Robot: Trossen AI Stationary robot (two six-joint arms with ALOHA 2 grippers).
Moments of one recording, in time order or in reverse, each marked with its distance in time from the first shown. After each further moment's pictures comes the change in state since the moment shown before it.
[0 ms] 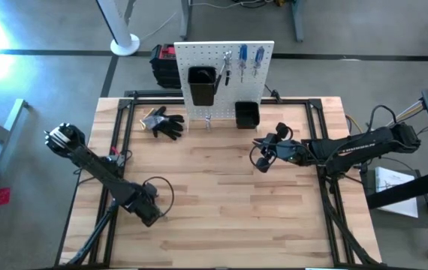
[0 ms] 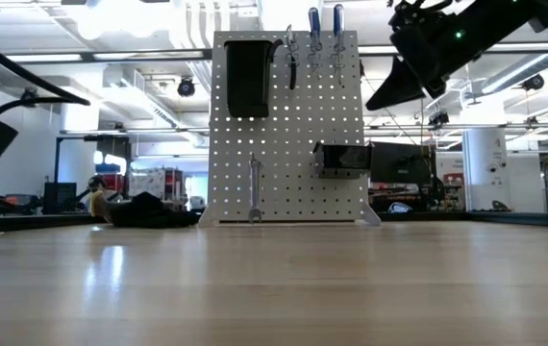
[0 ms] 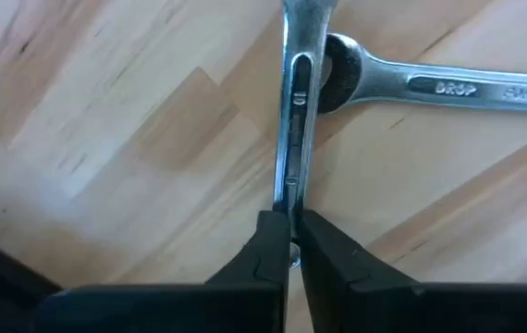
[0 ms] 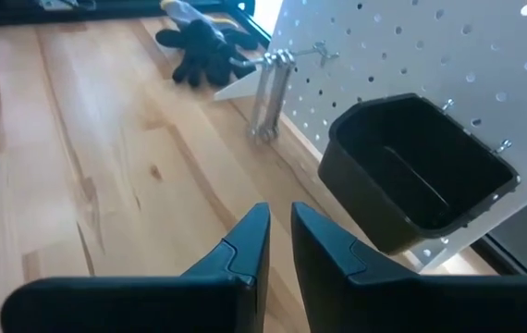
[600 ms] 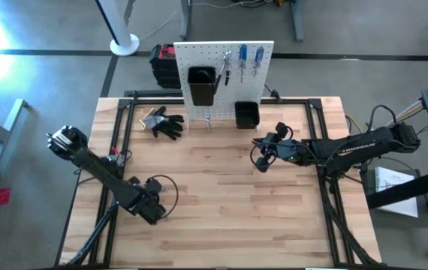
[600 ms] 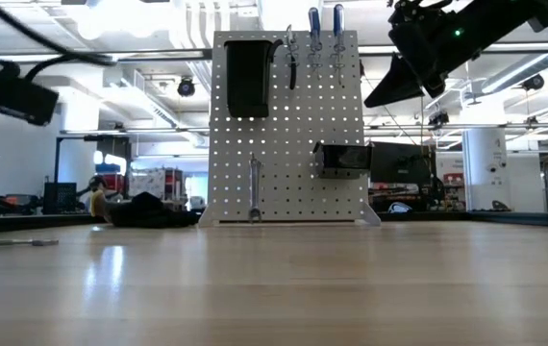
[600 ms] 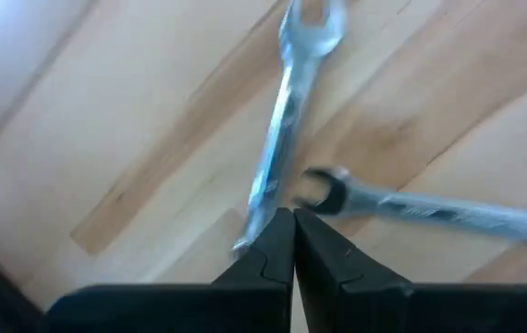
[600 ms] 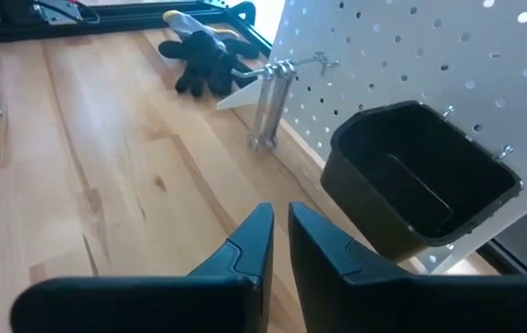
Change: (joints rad) left arm 0.010 0.008 0.122 -0.140 -0.268 0.049; right arm 0.000 0.000 0.000 0.028 -0.001 0.005
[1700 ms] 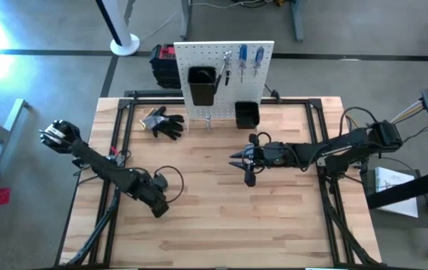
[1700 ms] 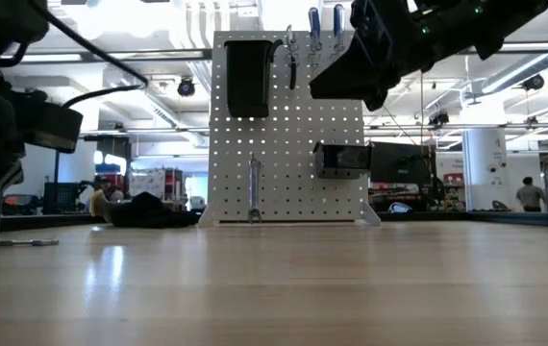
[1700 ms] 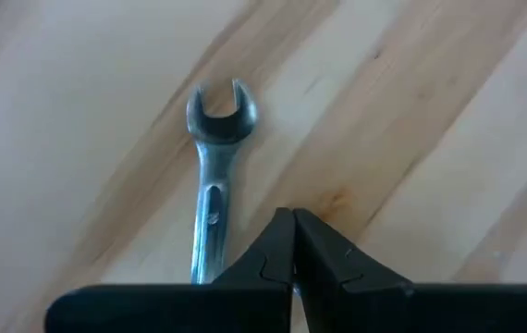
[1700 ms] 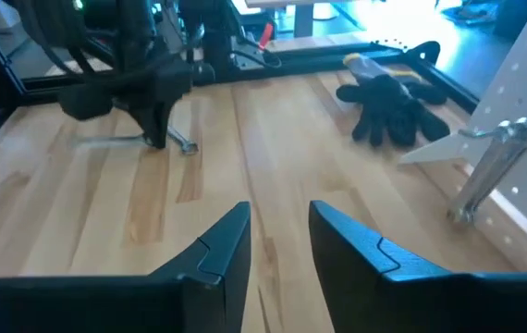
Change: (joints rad) left arm 0.150 -0.123 -0.211 0.368 0.057 0.278; right arm -0.010 0.277 0.036 0.427 -0.424 -0.061
